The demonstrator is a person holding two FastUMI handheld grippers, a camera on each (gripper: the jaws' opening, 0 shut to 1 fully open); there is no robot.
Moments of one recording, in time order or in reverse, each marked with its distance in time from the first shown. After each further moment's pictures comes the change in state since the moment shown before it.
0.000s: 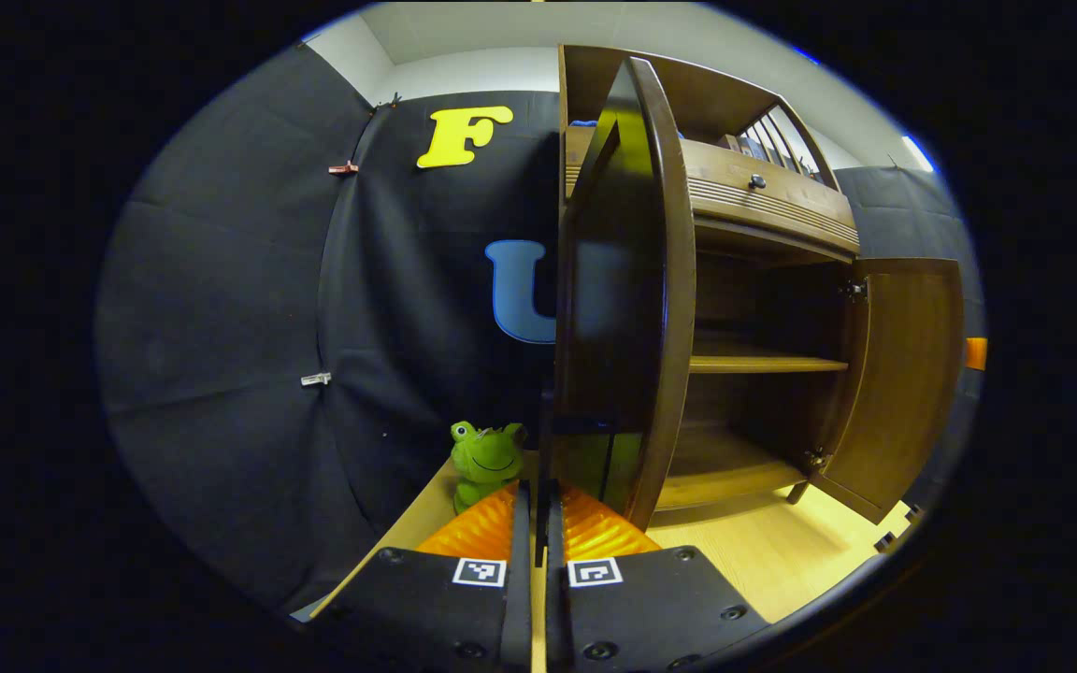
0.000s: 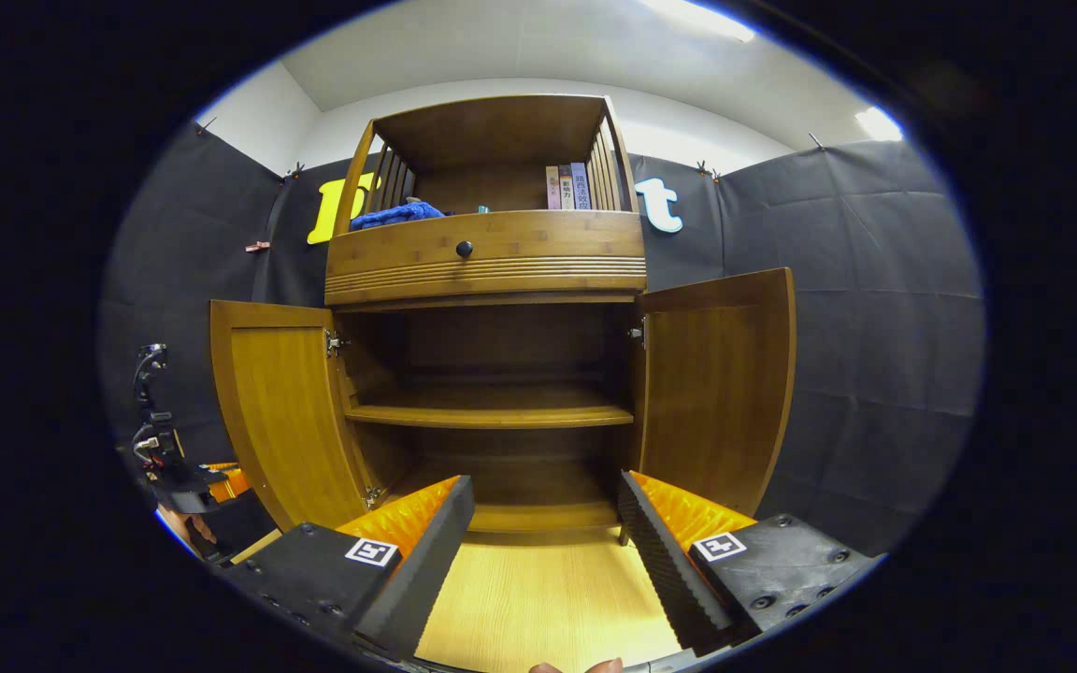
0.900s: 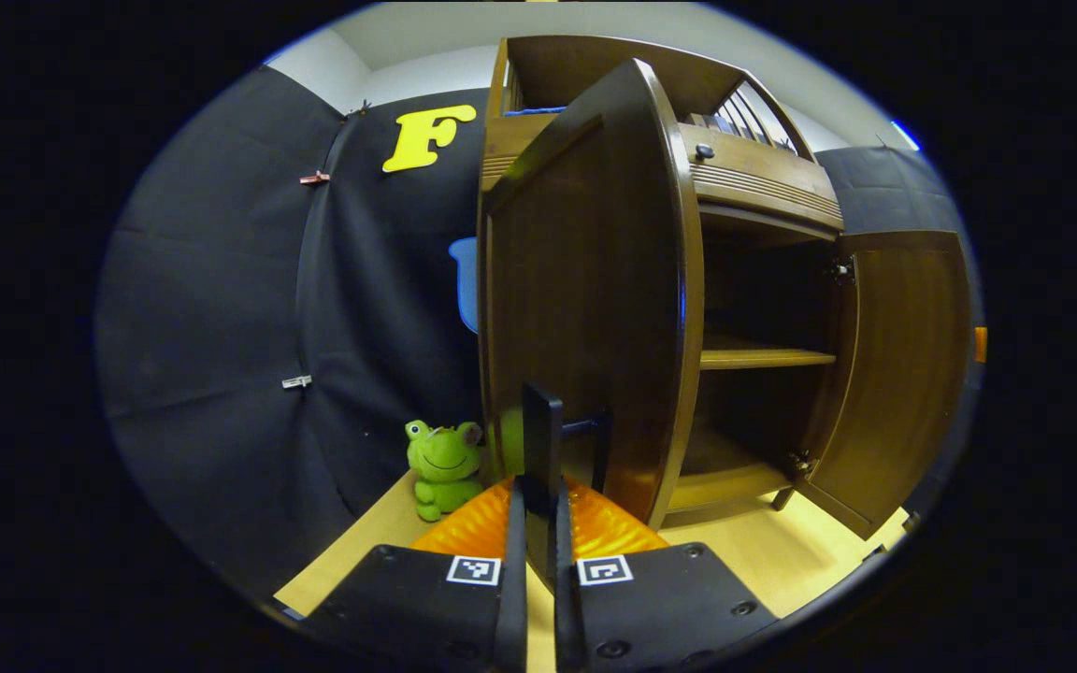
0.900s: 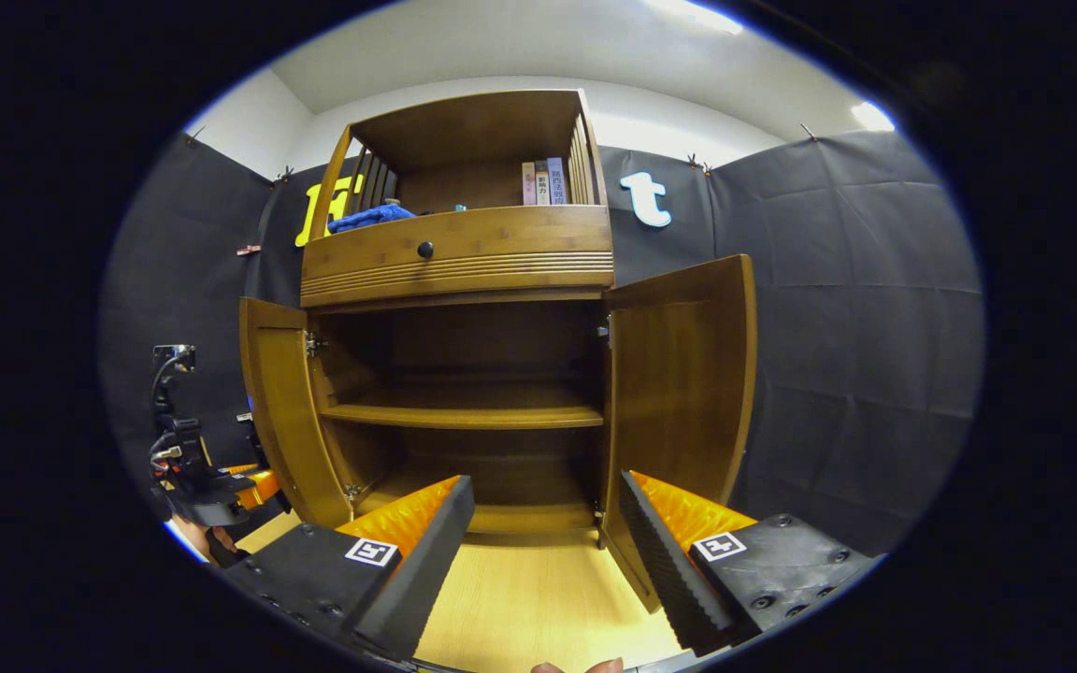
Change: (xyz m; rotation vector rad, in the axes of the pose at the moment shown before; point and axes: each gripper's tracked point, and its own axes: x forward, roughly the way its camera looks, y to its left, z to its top) left arm 0.018 -0.083 0.000 0.033 0.017 0.029; right arm 0.013 -0.055 0.000 0.008 0.005 0.011
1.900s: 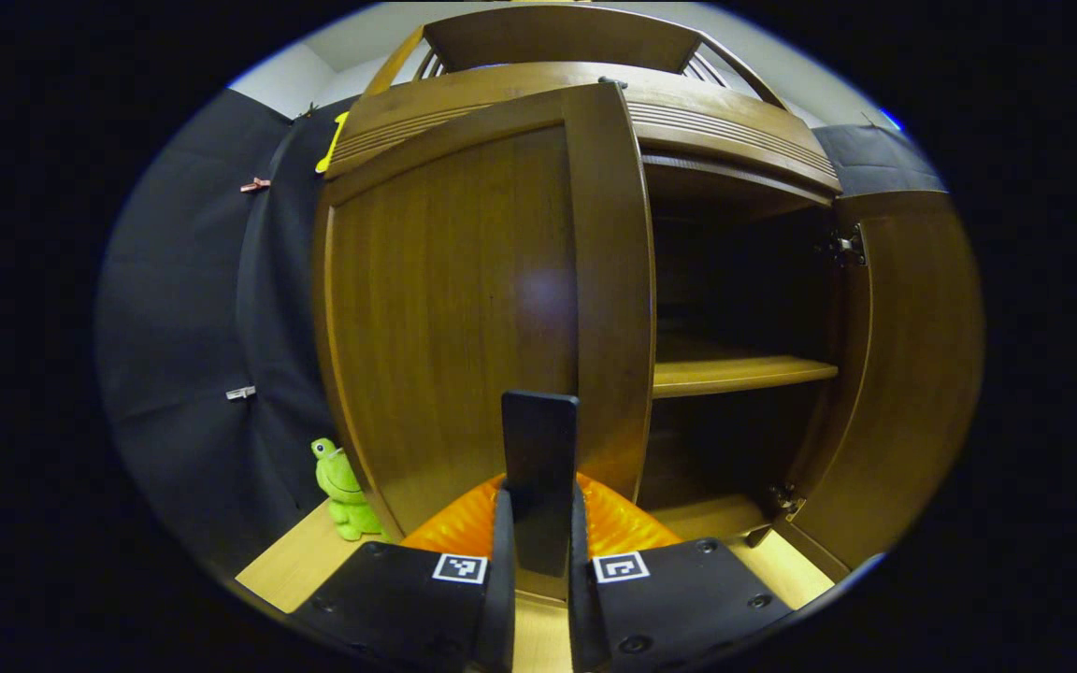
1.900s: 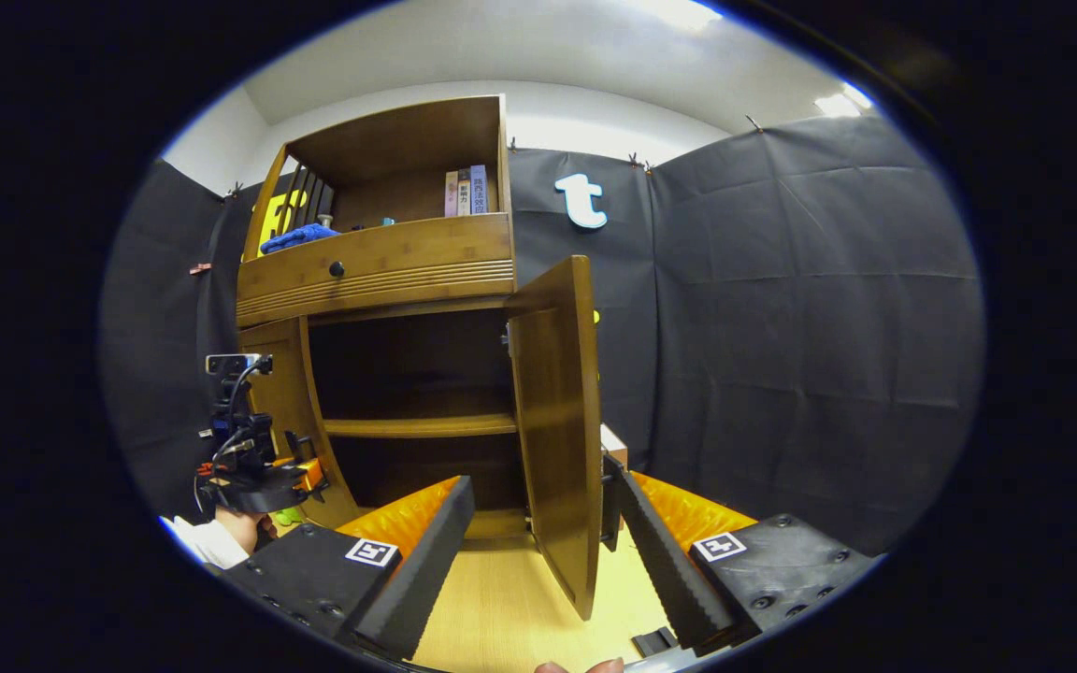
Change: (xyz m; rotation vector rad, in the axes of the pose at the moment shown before) left arm 0.102 -0.137 0.020 0.038 0.018 -0.040; right arm -0.005 -0.105 0.009 0.042 -0.028 -0.128
